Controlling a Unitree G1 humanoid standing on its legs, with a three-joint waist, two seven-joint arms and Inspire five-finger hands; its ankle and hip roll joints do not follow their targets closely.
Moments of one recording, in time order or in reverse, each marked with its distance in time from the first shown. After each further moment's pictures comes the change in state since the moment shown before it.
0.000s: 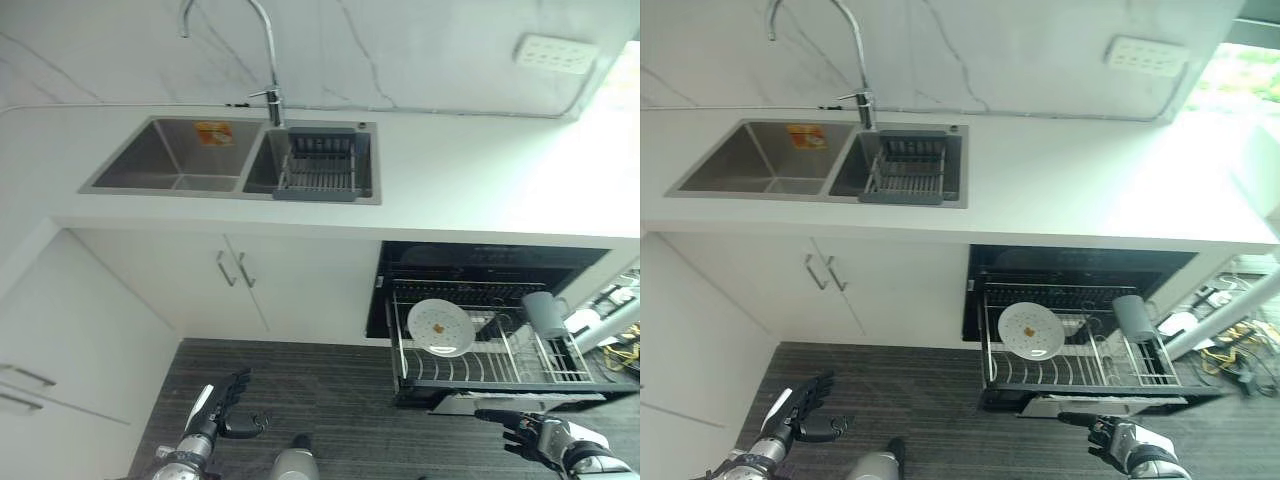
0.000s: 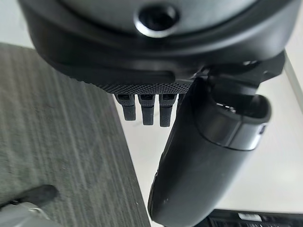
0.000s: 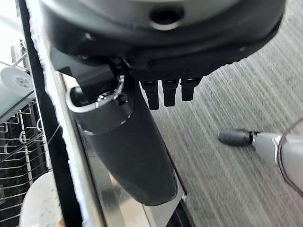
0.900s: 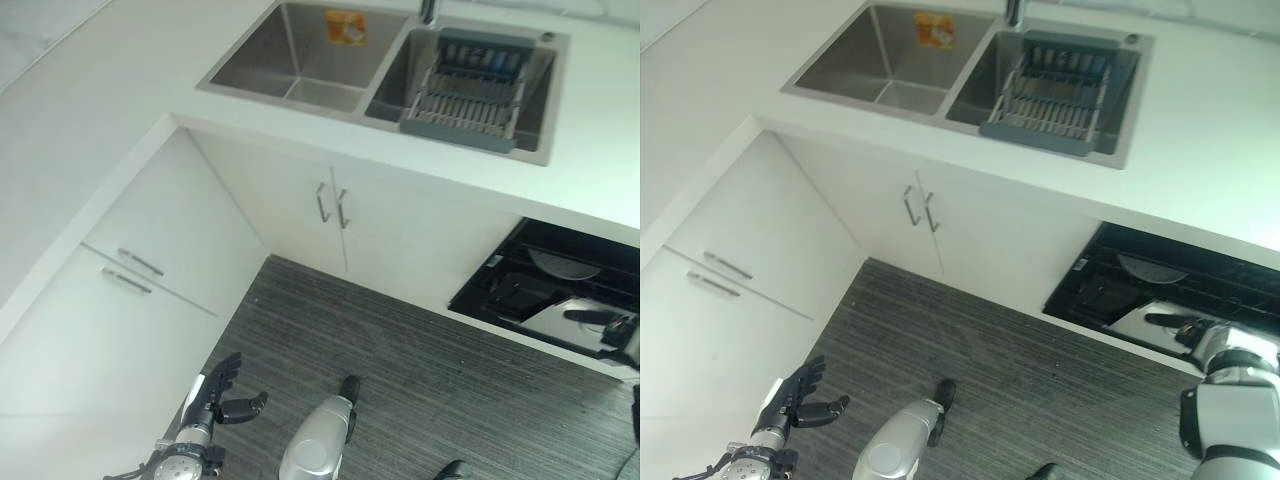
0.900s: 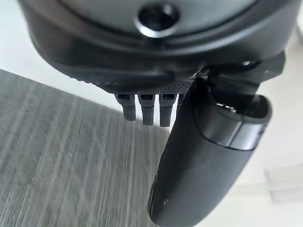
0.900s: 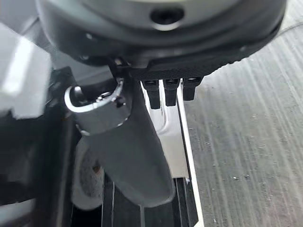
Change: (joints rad) left arm -0.043 -0.039 0.055 0.075 -0.081 -0.089 0.110; right arm -0.523 -0.378 0.038 0.182 -0.001 0.028 -0.027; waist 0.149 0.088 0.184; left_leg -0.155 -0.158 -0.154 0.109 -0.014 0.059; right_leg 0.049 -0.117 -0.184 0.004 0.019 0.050
